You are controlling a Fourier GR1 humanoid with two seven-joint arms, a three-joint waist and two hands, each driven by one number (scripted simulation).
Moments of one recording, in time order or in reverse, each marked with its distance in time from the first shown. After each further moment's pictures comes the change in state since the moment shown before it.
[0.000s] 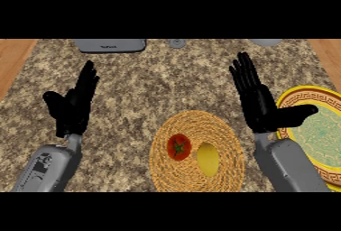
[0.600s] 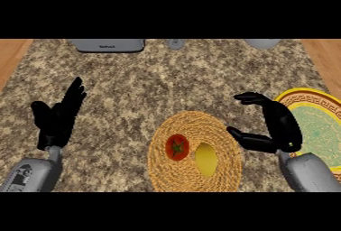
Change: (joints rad) left arm 0.109 0.088 0.042 0.044 0.048 -0.124 -0.005; right arm 0.127 -0.153 0.015 0.042 0.223 0.174 -0.485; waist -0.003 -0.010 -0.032
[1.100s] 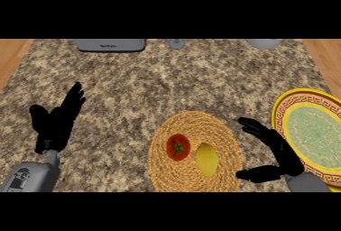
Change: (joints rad) left arm 0.028 -0.002 0.022 0.020 0.008 -0.055 -0.015; right arm 0.104 -0.045 0.060 0.226 0.270 0.001 -0.360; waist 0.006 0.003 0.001
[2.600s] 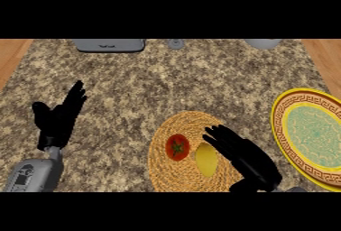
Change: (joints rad) left arm -0.021 -0.071 0.088 0.035 -0.079 -0.076 0.003; right arm 0.081 0.030 0.172 -0.393 0.728 0.023 0.759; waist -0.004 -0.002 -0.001
